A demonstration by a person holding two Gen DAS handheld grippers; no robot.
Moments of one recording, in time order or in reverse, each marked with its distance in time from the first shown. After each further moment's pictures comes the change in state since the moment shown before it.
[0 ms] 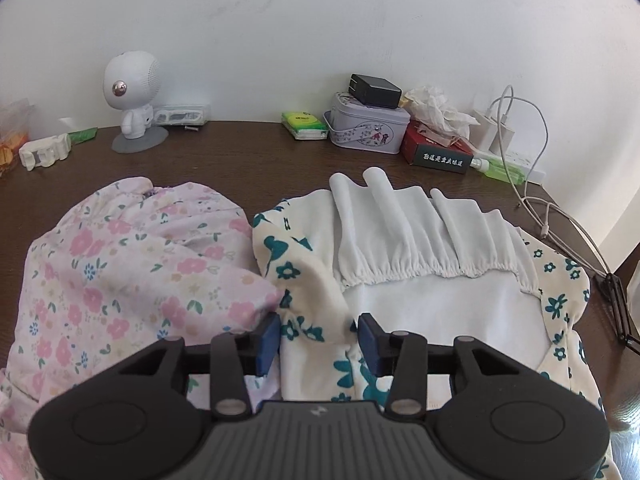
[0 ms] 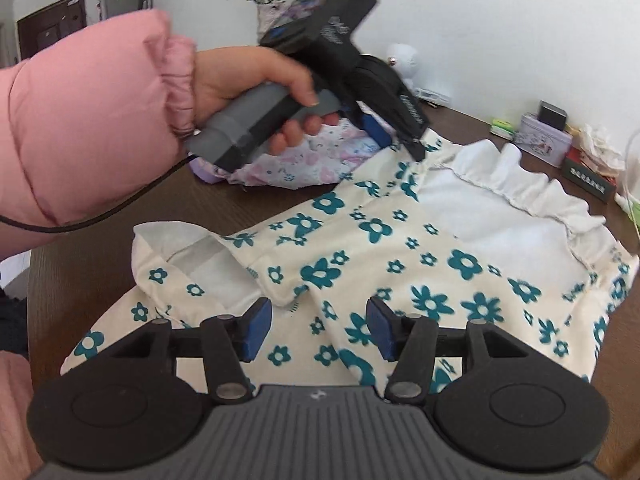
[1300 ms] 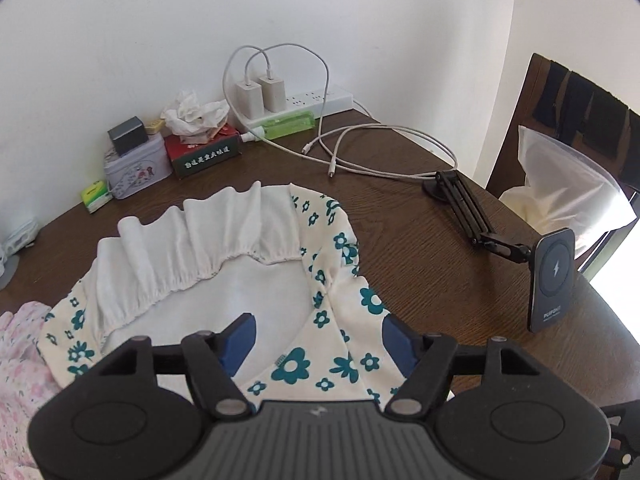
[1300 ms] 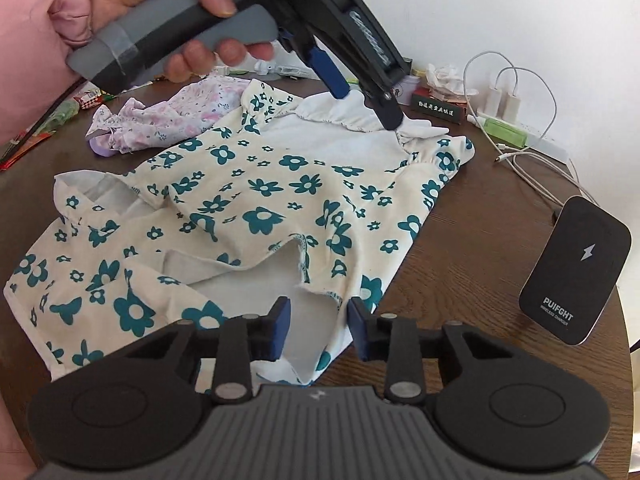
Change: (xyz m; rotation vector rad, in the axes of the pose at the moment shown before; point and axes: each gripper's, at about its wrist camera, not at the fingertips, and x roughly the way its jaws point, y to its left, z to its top) left arm -0.035 -0.222 -0.016 0.466 0.082 -0.145; right arm -0.093 -0.043 -0.109 0.219 -0.020 -0.317
